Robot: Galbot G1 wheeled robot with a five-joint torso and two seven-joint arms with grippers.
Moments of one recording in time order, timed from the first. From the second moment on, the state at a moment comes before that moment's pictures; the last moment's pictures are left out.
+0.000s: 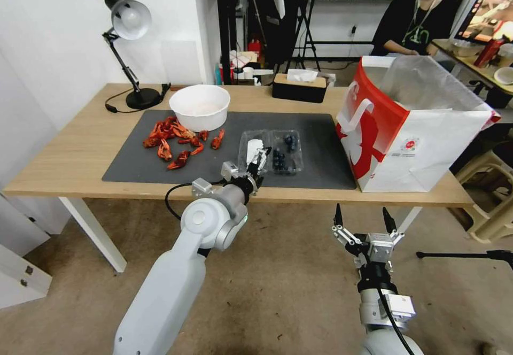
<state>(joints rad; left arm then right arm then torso) 0.93 -1.40 -0.11 -1.88 -1.75 0.07 -0.64 -1.70 1.34 0.38 2.14 -0.01 0.18 0.38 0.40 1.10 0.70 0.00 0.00</state>
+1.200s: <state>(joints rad) 0.92 -1.35 -0.01 -1.82 -1.35 -0.03 -0.38 -1.70 1.34 0.37 2.14 -0.01 0.18 0.38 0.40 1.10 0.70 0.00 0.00</state>
